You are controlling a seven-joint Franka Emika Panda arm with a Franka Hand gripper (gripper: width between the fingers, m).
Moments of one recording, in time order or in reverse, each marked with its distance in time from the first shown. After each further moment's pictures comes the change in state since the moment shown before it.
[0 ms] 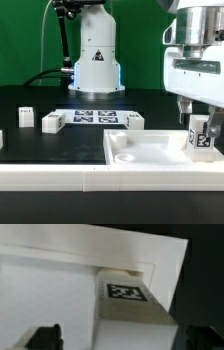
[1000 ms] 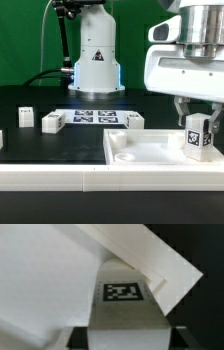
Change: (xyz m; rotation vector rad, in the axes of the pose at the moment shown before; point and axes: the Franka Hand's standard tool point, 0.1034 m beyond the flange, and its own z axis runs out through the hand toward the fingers) arm 0.001 0.001 -0.001 -0.014 0.016 -0.330
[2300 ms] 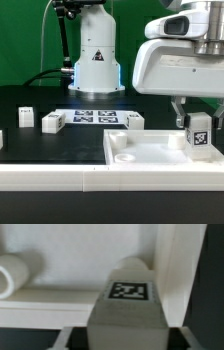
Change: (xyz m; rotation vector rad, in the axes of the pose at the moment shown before) arm 0.005 -0.004 -0.003 -0.006 0.021 -1.079
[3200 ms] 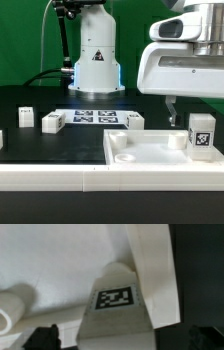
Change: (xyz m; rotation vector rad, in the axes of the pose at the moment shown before) arm -0.002 -0.008 -0.001 0.023 -0.005 0.218
